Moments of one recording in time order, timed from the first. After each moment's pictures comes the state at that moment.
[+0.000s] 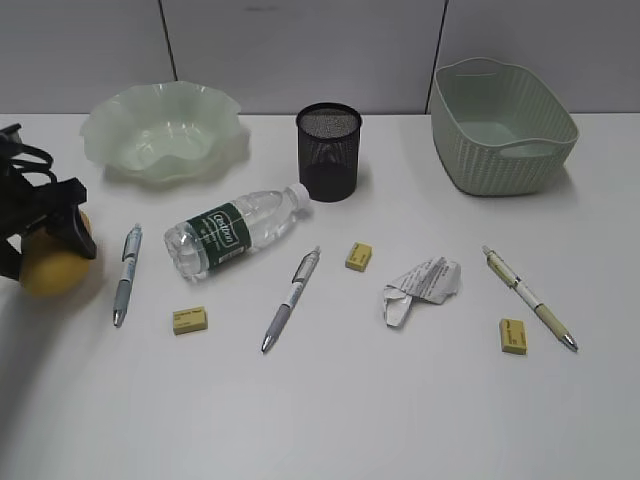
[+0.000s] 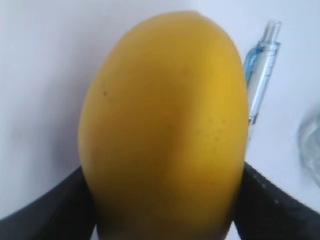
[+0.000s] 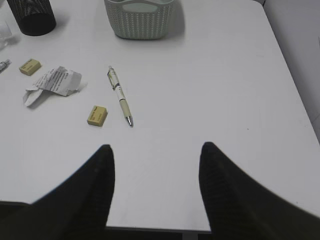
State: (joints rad) left arm 0.01 1.91 -1.13 -0.36 0.74 -0.06; right arm 0.08 -0.01 -0.50 -0.01 1.04 -0.03
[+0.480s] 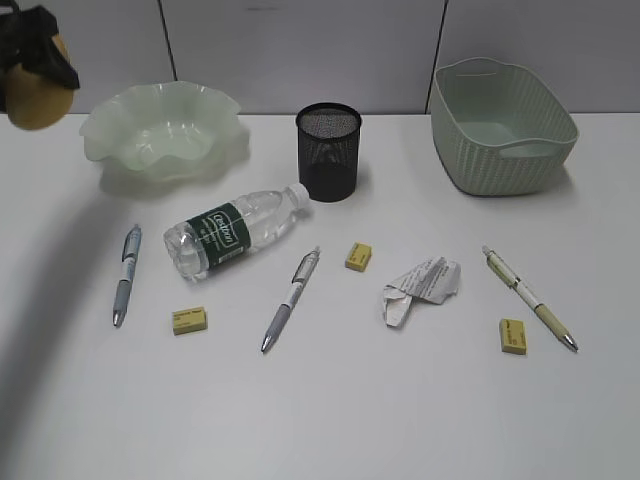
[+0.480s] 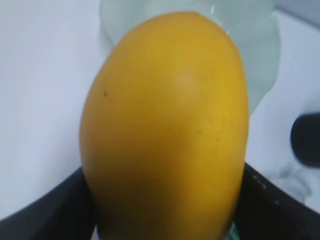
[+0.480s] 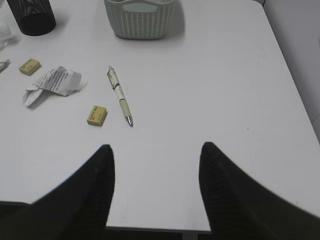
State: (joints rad) left arm 0.01 1.78 -1.41 -0.36 0.69 -0.06; right arm 0.08 -0.01 -0.50 -0.01 1.04 -0.03
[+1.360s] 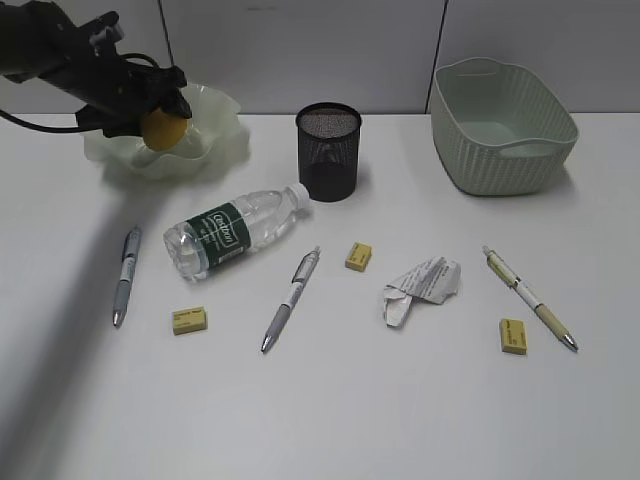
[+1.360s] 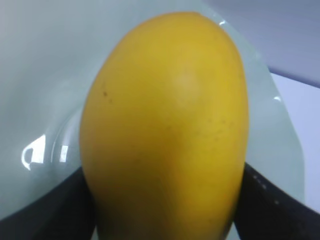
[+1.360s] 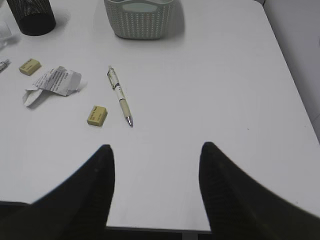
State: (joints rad) left arm -0.13 2.34 -1.87 -0.42 0.47 -0.06; right arm 0.08 -0.01 -0.50 -0.01 1.04 -0.03
